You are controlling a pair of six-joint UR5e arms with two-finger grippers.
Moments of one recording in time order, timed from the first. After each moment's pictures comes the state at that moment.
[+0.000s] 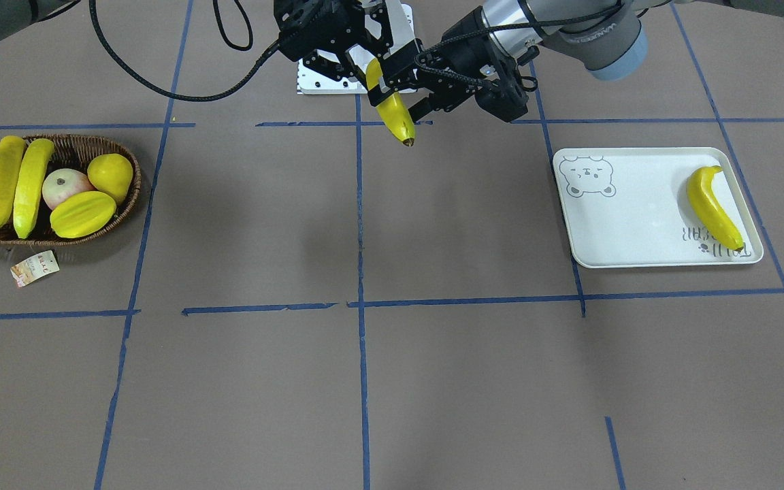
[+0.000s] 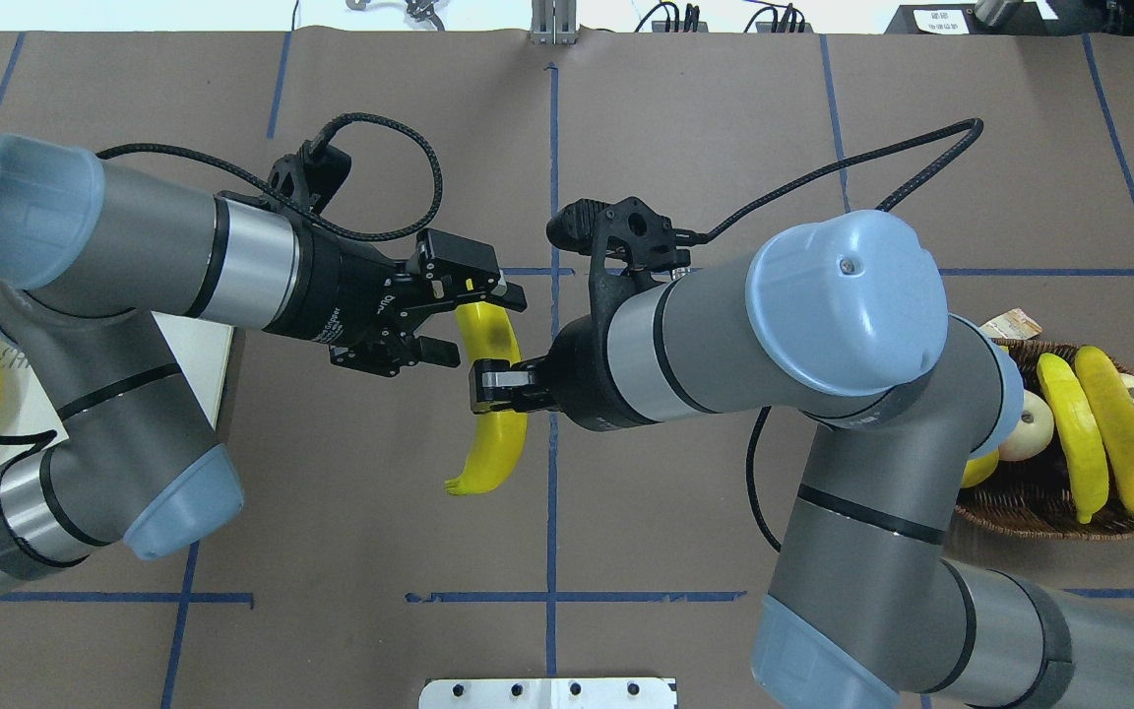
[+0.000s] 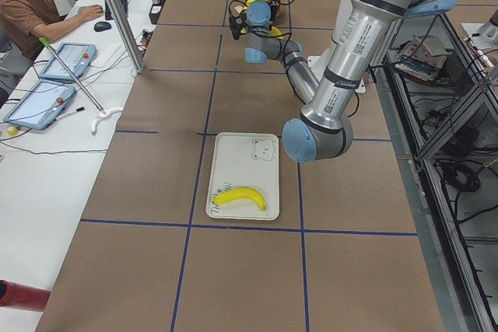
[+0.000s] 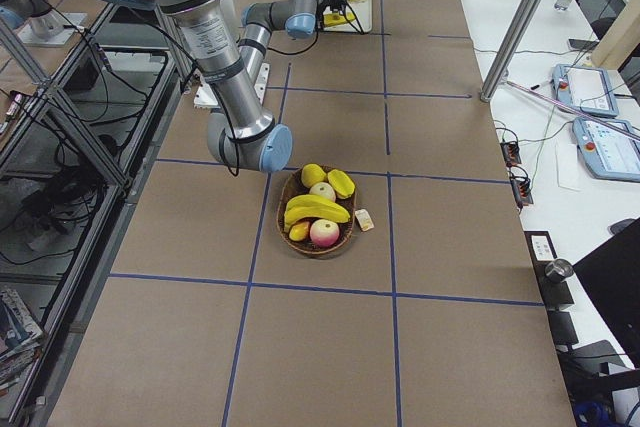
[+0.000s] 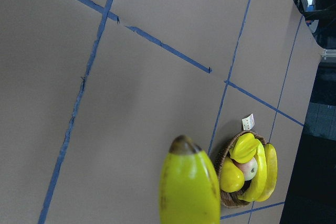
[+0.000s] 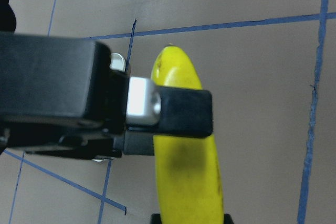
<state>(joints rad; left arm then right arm) -0.65 -2.06 -1.88 -2.39 -2.13 -1.85 0.46 -0.94 2.03 -1.30 1.90 1.32</state>
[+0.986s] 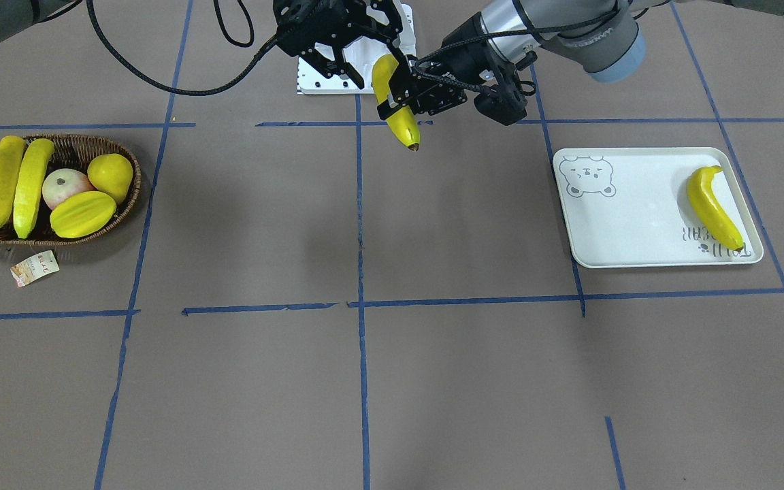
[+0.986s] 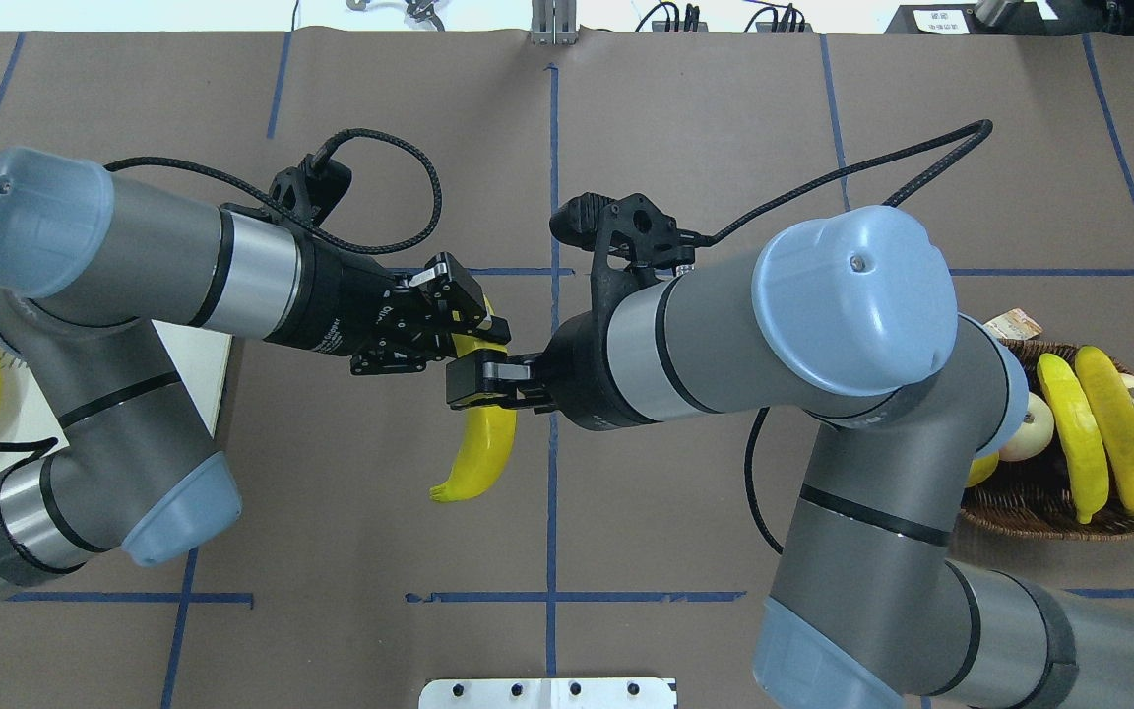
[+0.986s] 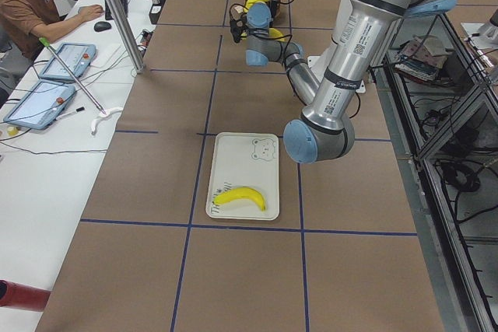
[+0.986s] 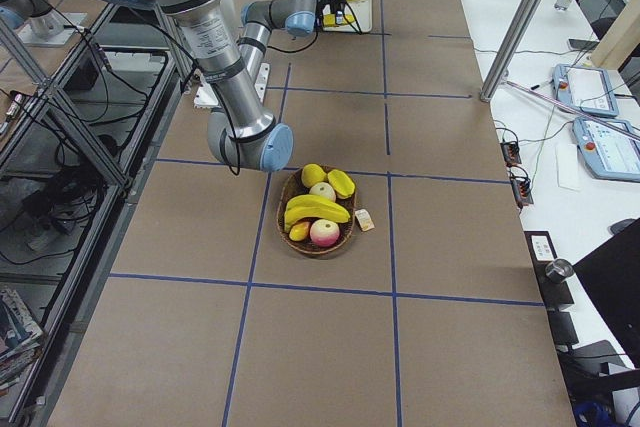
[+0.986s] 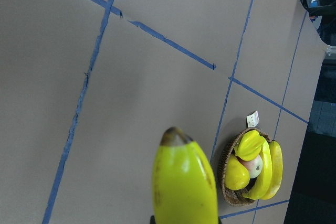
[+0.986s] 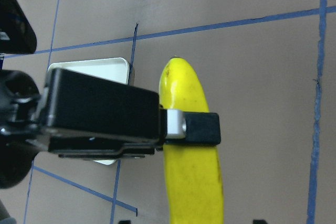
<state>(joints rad) -0.65 -2.04 -1.87 -2.37 -2.13 -1.84 0.46 -0.94 2.05 -1.30 1.90 1.37</state>
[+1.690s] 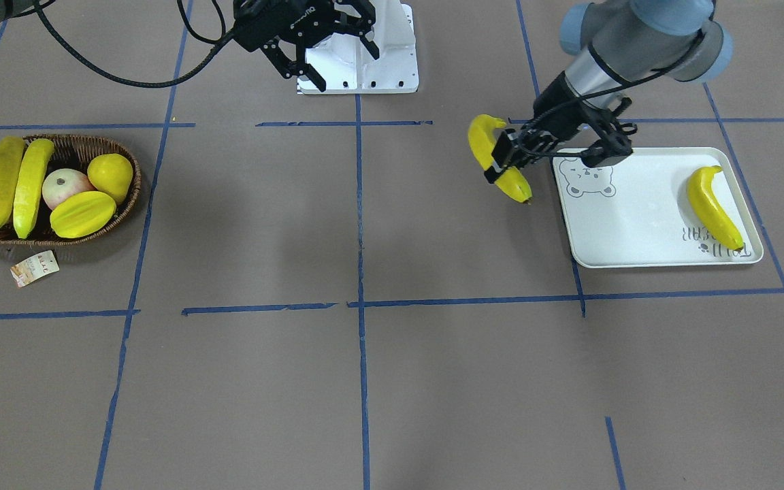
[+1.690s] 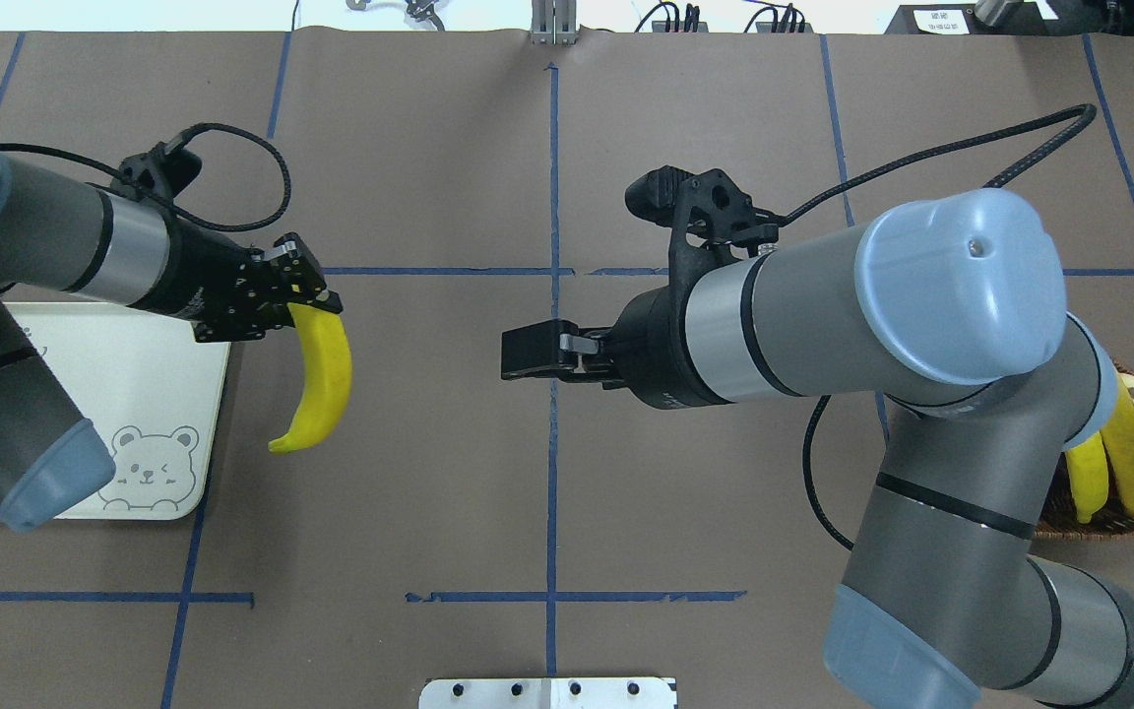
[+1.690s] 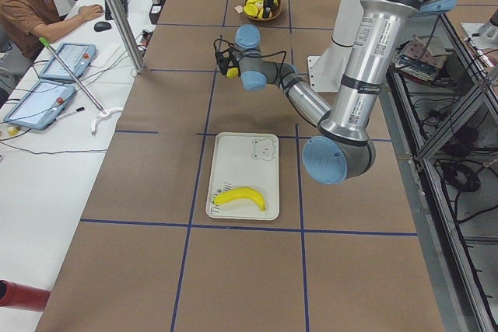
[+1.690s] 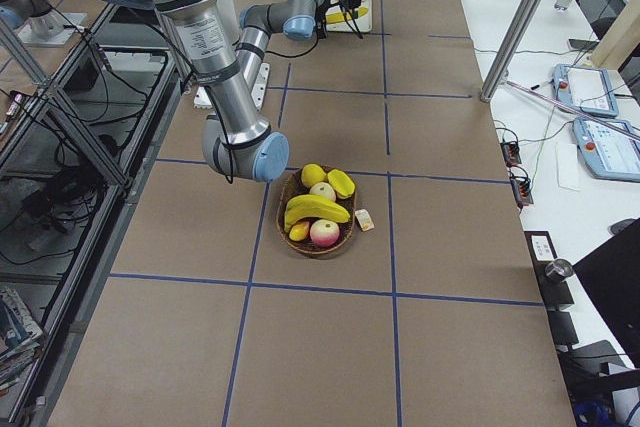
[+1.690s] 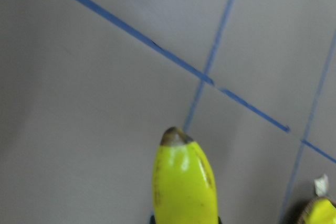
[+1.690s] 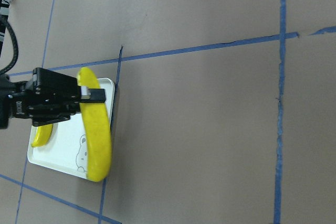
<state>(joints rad) -0.80 -1.78 -1.90 -2.16 -2.13 -1.63 0.51 -1.03 2.13 -1.31 1.88 1.38</state>
